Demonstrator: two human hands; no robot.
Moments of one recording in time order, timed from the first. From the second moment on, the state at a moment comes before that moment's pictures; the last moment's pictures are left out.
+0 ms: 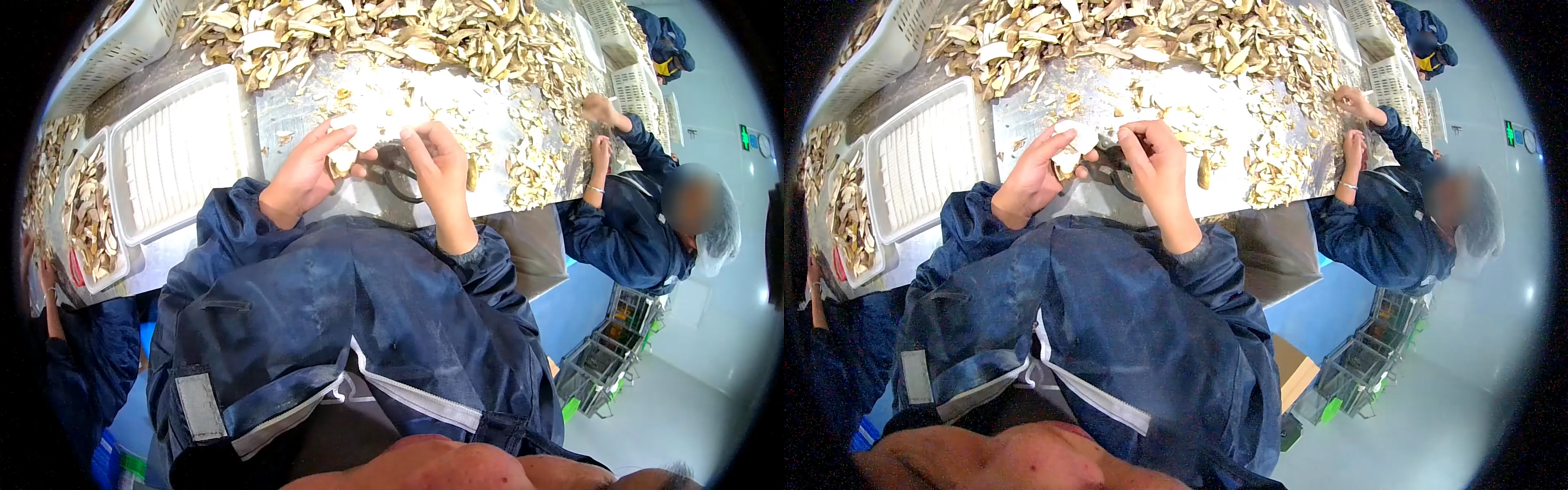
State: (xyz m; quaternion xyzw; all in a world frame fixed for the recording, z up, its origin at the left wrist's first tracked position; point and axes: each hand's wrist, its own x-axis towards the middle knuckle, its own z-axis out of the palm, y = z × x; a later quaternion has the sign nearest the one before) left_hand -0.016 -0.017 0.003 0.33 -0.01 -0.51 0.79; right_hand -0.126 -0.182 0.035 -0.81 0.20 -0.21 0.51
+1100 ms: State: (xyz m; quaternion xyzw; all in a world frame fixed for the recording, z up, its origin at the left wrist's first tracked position) left_hand -0.013 -0.016 0.001 0.34 -0.10 -0.53 0.77; right_hand -0.118 -0.237 0.037 -0.65 0.23 -0.04 0.72
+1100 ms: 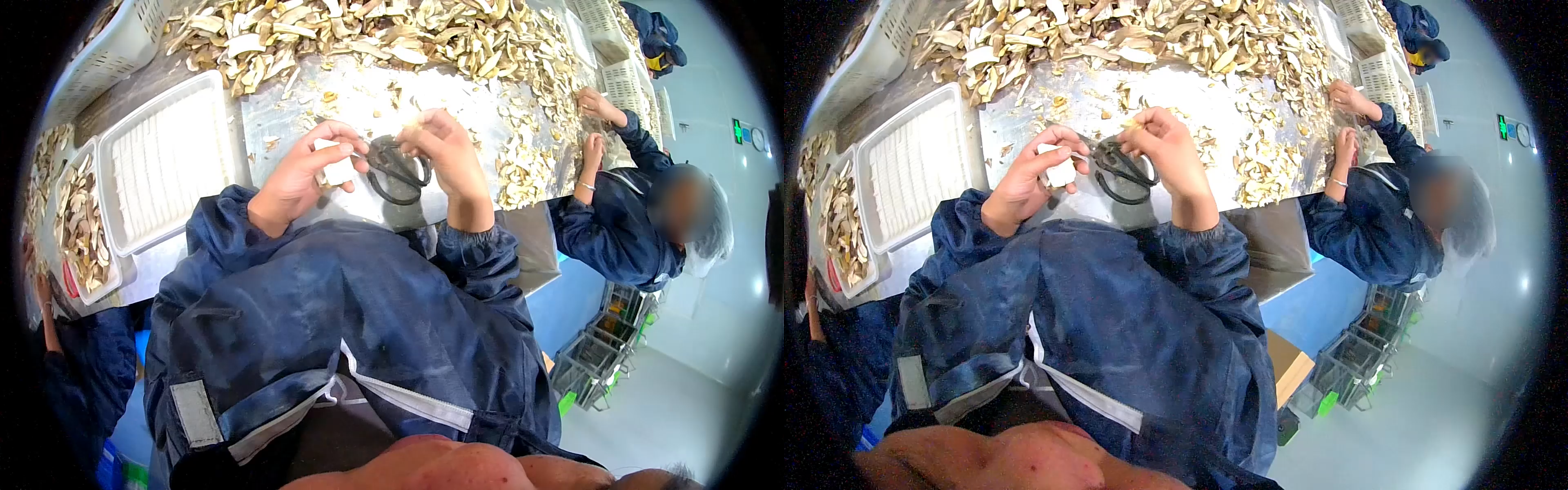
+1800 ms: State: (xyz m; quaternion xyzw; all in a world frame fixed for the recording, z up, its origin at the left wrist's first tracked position) left_hand -0.013 -0.017 -0.001 0.37 -0.10 -0.53 0.76; right_hand -0.100 -0.271 0.018 -0.94 0.27 -0.16 0.17
